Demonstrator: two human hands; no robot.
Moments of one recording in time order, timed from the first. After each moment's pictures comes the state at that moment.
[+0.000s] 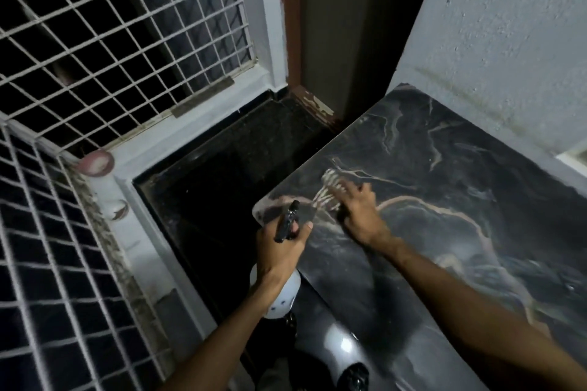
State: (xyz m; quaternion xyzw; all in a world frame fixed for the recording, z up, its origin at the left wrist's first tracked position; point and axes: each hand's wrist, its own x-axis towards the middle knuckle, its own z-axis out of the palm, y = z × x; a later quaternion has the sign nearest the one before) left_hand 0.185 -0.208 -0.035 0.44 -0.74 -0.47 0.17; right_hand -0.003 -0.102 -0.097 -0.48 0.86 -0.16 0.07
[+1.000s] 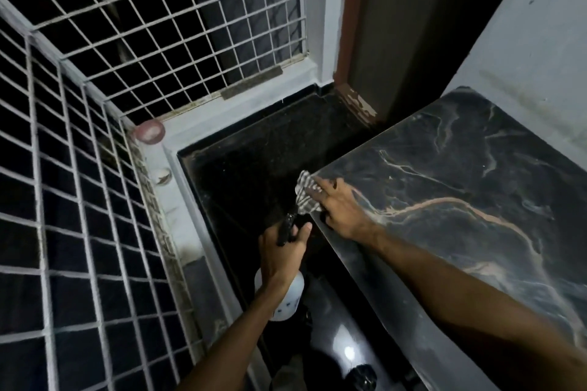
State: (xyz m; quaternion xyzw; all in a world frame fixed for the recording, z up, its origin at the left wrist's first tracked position) left_hand 0.271 -0.204 -0.038 0.56 -0.65 -0.46 0.20; right_hand 0.084 -0.176 -0.086 -0.64 0.76 -0.08 0.12
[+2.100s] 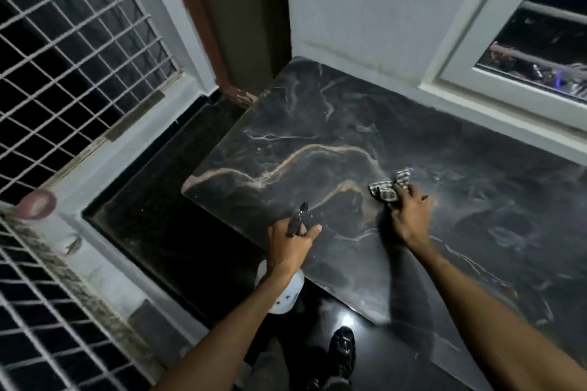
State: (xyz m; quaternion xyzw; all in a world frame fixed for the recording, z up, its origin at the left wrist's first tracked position) left_hand 0.193 -0.014 -0.029 0.38 -0.78 -0.50 0.01; right_hand 0.031 0.204 -0.078 -0.08 0.97 -0.20 0.07
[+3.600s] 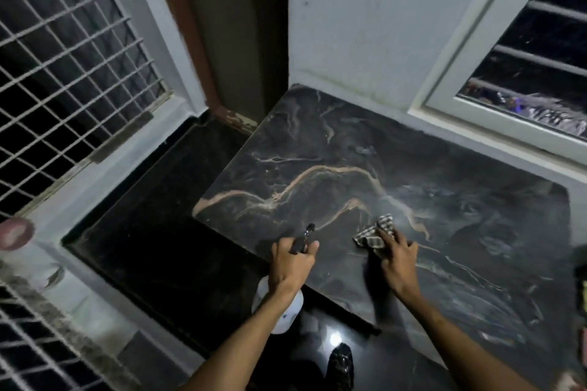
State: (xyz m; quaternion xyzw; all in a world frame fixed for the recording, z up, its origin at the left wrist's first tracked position) left_hand 0.212 -0.049 -0.009 0.38 -0.77 -0.51 -0.02; right_hand 0.124 0.179 -0.067 -0.07 0.97 -0.22 0.11
